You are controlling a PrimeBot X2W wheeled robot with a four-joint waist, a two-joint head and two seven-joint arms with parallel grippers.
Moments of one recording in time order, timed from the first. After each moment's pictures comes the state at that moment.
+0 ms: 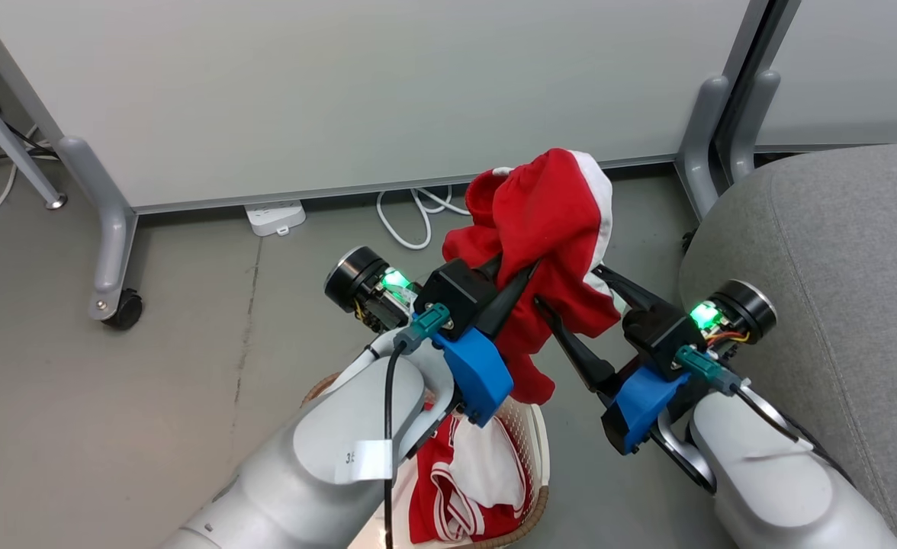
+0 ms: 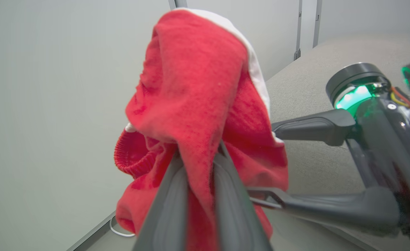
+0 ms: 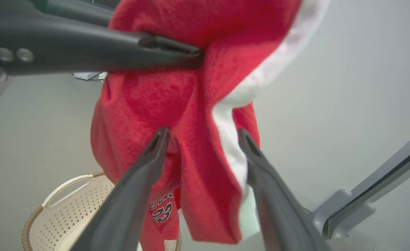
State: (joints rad) left arm -0.77 0.05 -0.96 0.70 -0.48 -0.07 -0.26; right arm -0.55 -0.23 0.54 0.55 0.09 0.13 -0.26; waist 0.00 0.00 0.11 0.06
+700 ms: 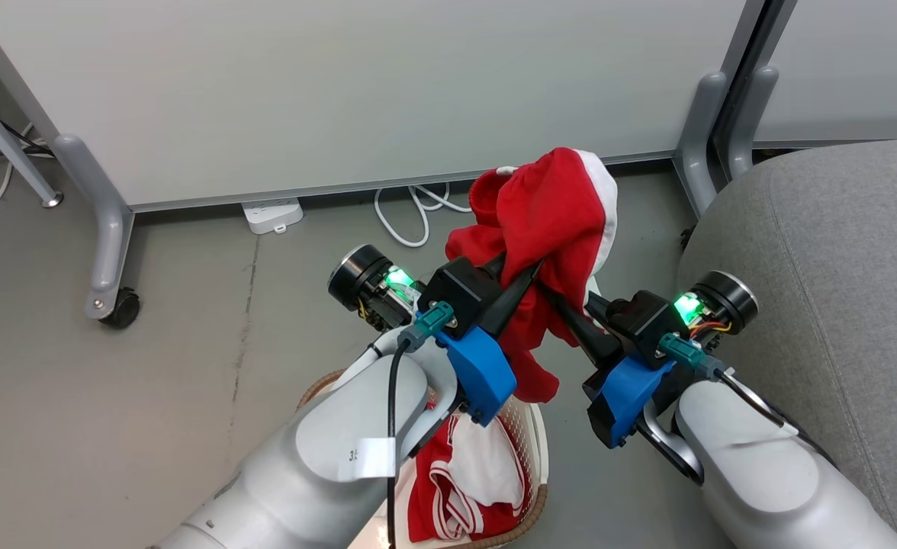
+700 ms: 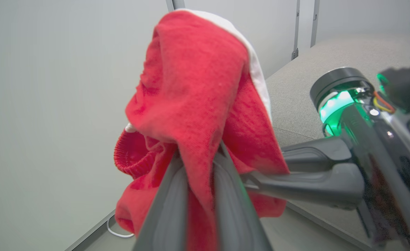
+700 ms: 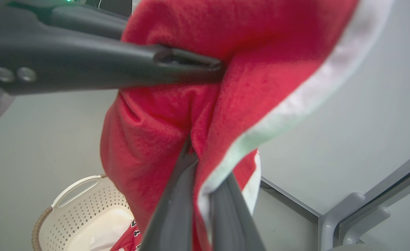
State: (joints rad) left arm -0.79 0.05 -0.98 0.70 -0.51 -0.07 -0.26; right arm -0.61 -0.22 0.61 0.61 0.15 0.13 -0.26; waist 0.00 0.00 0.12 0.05
